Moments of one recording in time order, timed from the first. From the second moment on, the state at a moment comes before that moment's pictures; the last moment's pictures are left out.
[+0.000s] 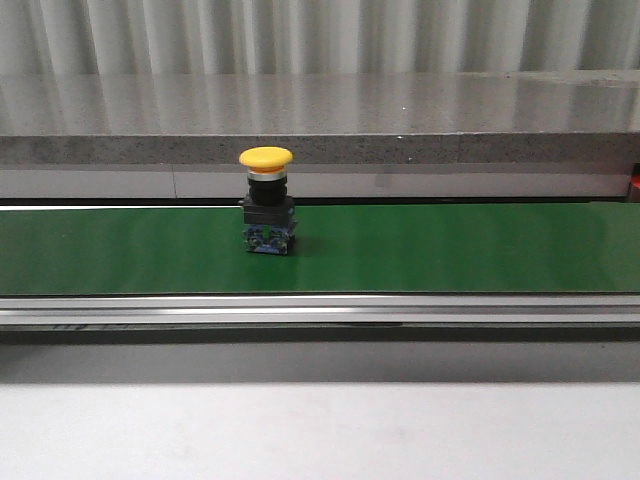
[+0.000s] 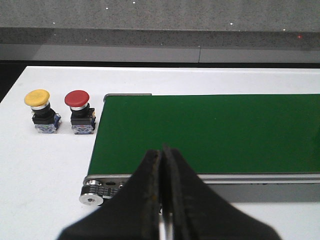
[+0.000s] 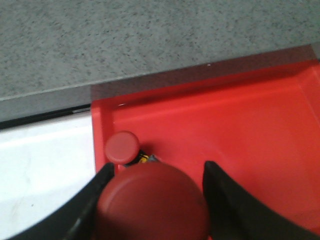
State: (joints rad) left arm -0.32 0.30 -0.44 0.44 0.63 -0.50; right arm -0.56 1.69 -1.45 0.45 0.61 -0.46
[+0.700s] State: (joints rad) left arm -0.32 0.30 -0.44 0.44 0.63 -0.50; right arm -0.57 2.08 -1.70 0.46 0.61 -0.46
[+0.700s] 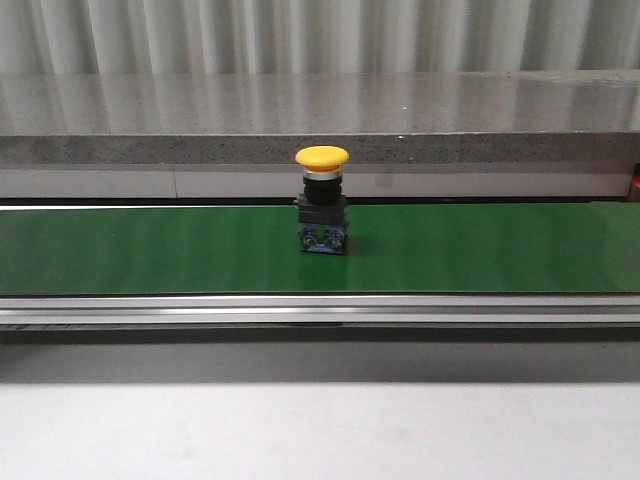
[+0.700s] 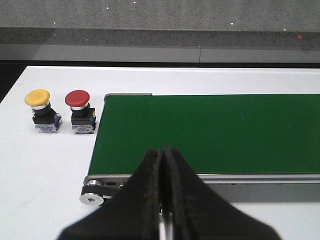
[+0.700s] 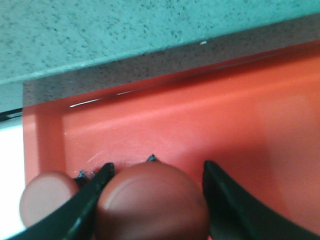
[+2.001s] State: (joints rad) left arm -0.32 0.30 -0.44 0.44 0.63 -0.50; right arm -0.57 2.15 -1.86 0.46 0.79 -0.46
